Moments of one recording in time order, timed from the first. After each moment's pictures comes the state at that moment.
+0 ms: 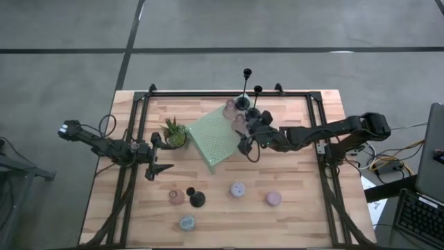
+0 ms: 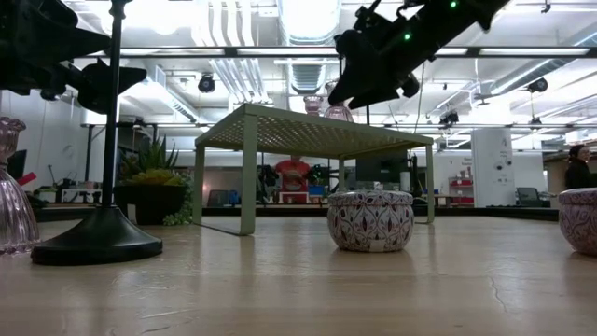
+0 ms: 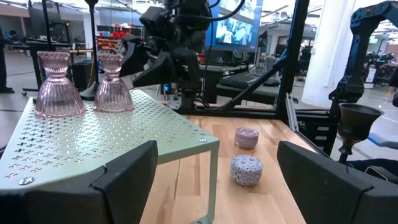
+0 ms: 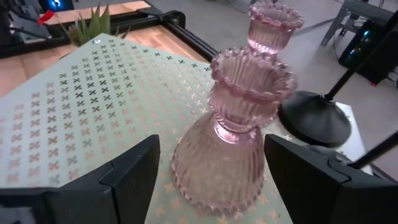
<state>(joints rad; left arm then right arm) -0.40 0.18 0.01 0.18 -0.38 -0.06 0.03 1.45 0.89 -0.01 0.65 0.29</state>
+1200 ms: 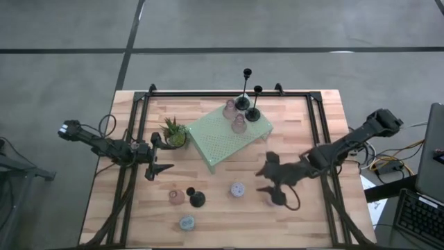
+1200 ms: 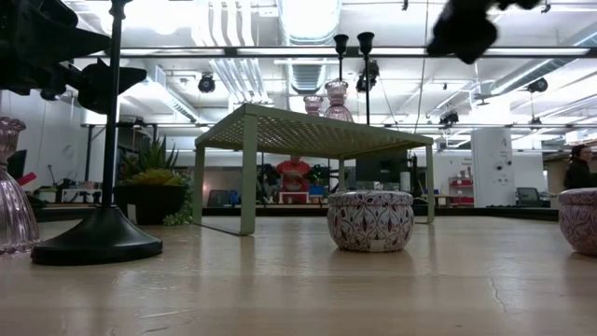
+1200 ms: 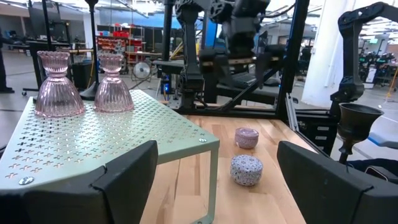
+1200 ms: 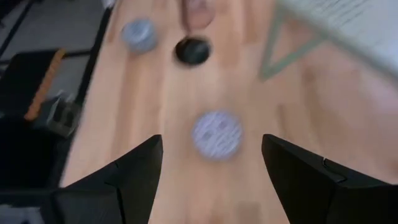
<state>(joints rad) -0.40 0.18 0.01 0.18 -0.38 -0.06 0.48 1.27 0.89 -0.33 0.23 0.46</state>
